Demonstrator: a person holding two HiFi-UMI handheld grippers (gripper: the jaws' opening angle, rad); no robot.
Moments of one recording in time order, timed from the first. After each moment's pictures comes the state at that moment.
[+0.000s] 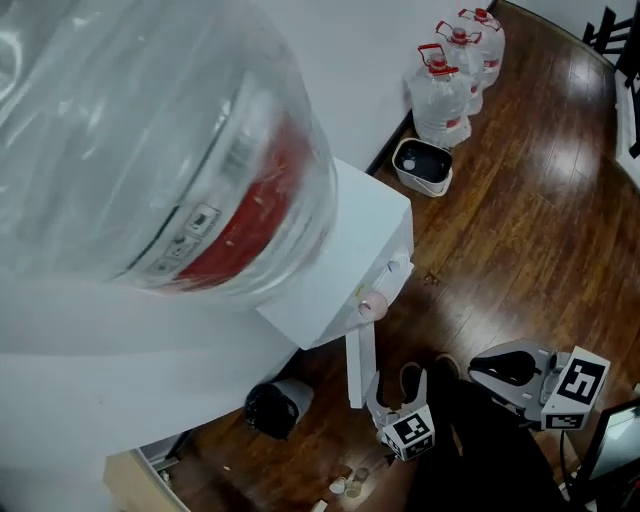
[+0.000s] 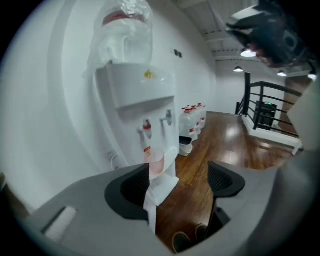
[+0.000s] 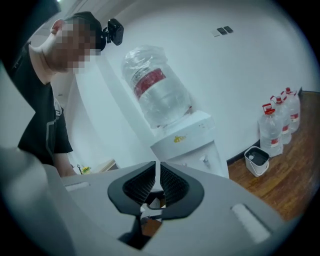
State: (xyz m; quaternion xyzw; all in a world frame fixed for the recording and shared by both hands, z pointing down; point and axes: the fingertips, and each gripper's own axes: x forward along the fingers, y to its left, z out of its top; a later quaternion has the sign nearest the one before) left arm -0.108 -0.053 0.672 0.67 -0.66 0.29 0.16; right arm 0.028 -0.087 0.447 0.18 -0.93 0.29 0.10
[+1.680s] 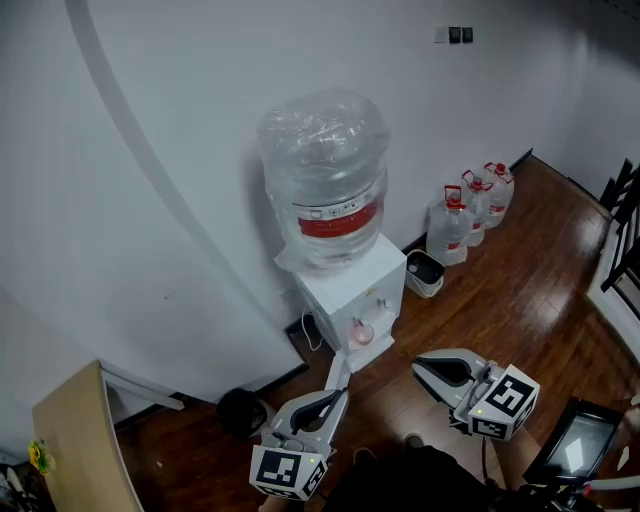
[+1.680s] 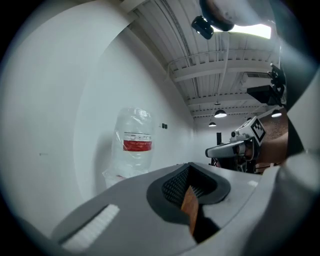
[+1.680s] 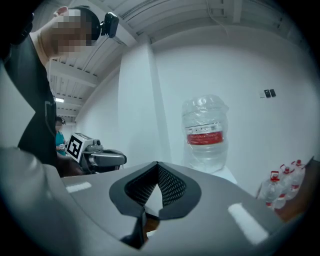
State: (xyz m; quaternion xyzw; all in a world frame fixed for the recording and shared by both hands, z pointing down) left arm -0.140 0.114 0.195 0.80 -0.60 0.03 0.03; right arm -0.013 0.075 0.200 0.17 -0.98 0.08 0.05
